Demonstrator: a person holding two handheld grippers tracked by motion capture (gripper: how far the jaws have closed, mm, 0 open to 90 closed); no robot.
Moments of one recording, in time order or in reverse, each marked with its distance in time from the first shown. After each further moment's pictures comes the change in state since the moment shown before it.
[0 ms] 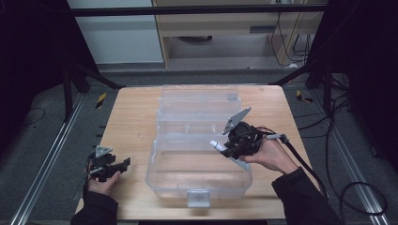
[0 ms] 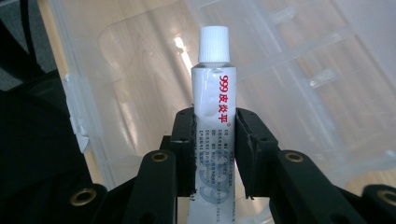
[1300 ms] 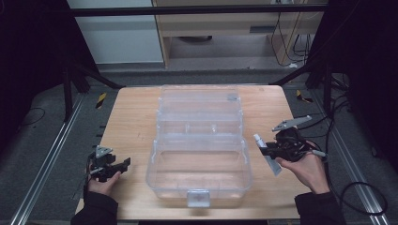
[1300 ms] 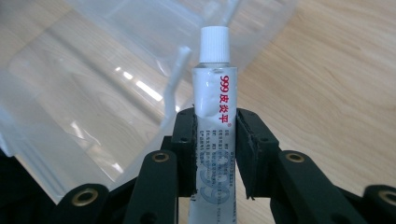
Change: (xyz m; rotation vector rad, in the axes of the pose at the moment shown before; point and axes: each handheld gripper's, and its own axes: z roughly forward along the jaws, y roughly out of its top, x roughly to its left) left arm -0.002 0.000 -0.001 -0.002 0.004 0.005; right arm -0.028 -0.101 -0.042 -0.132 -0.217 0.423
